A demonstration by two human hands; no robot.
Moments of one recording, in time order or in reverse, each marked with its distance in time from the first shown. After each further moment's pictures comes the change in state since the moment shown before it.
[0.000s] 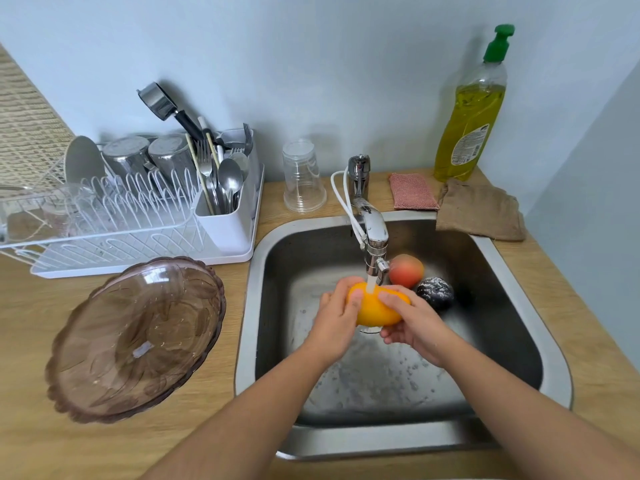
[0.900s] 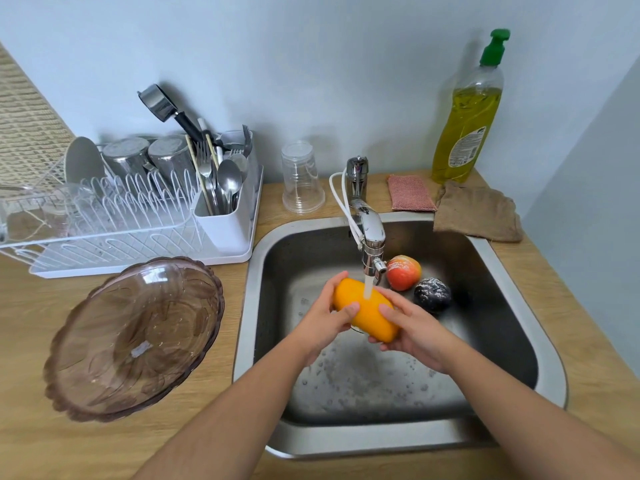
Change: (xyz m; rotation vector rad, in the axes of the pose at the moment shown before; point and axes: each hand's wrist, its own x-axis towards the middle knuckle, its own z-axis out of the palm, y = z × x) left_hand 0.006 -0.010 -0.016 -0.364 -0.223 -0.143; right_hand -0.008 0.005 -0.009 0.037 -0.183 0.041
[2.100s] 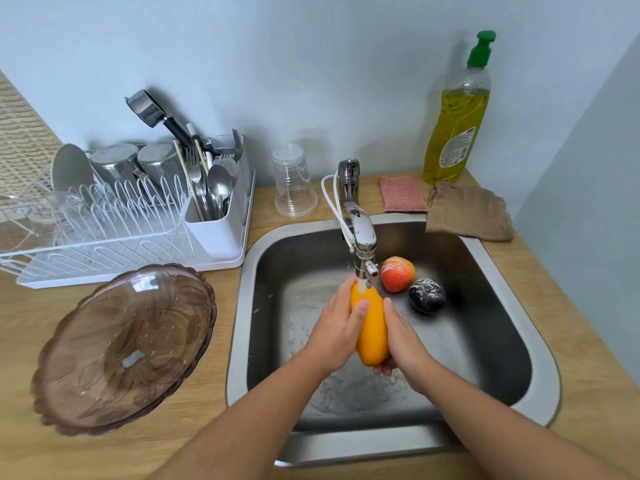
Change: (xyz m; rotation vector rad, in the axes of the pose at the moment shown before) left_hand -0.006 0.006 0.030 0.545 0.124 0.237; right_hand 0.002 0.015 0.031 -0.210 0.442 0.098
